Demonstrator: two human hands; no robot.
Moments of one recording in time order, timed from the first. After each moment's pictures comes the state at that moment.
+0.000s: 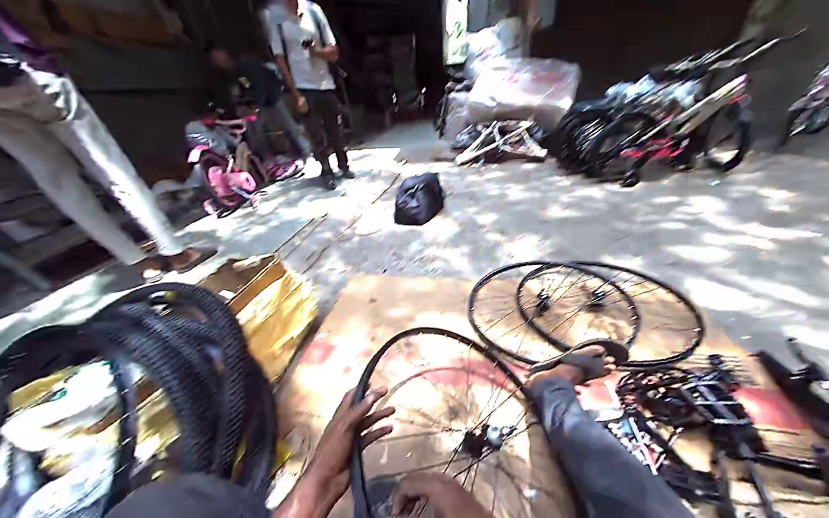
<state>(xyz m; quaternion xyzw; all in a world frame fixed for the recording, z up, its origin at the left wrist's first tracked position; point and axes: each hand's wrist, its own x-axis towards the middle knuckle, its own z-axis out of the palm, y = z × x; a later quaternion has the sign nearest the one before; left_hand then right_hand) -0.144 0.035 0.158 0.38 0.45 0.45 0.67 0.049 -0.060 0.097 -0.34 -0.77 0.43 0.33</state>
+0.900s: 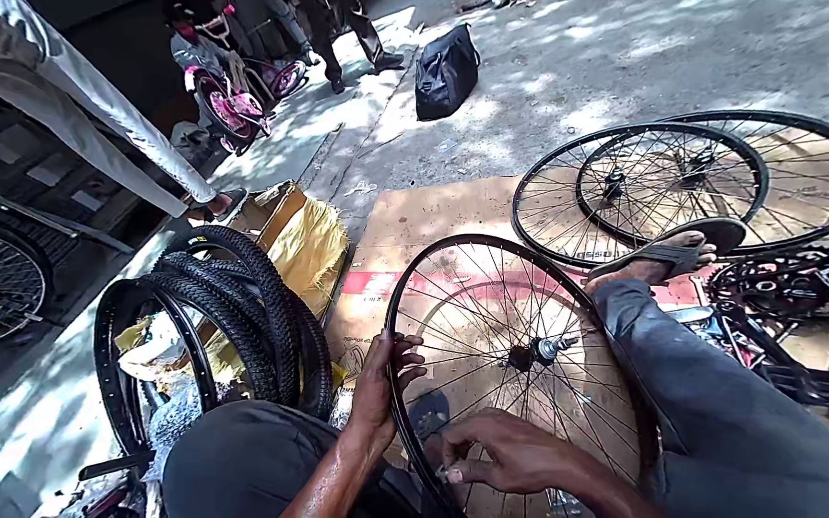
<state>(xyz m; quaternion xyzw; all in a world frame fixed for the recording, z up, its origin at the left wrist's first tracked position) -0.140 0.002 0.163 0.34 0.49 0.48 0.64 0.066 -0.062 0.114 -0.26 -0.79 0.51 0.19</state>
